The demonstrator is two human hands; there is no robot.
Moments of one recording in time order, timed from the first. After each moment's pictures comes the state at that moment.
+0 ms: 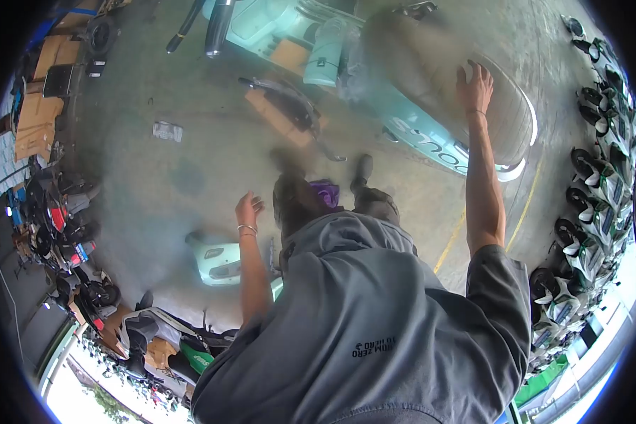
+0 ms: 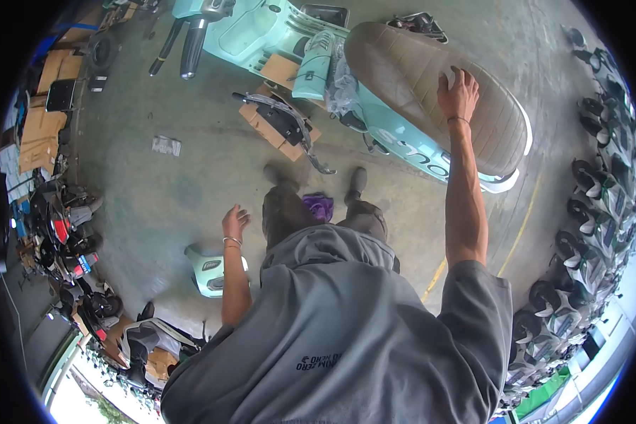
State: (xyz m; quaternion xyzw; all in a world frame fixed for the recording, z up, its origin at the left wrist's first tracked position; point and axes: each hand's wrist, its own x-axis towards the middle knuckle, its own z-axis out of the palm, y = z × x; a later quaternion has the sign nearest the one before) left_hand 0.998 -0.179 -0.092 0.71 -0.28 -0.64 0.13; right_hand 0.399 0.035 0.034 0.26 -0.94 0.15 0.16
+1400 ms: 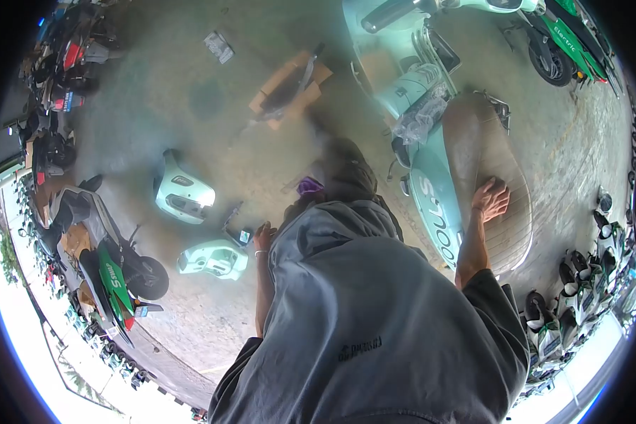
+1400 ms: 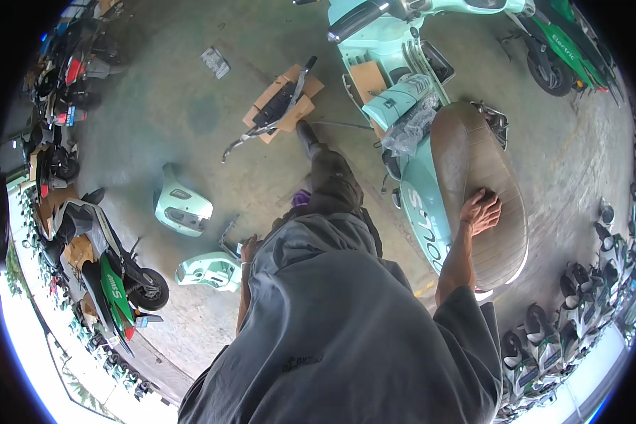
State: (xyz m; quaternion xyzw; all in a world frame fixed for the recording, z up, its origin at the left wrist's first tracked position) left_hand 1.051 0.034 -0.104 0.80 -0.20 -0.53 0.19; right_hand 0.401 0.042 -0.056 0.25 -0.95 -0.03 0.20
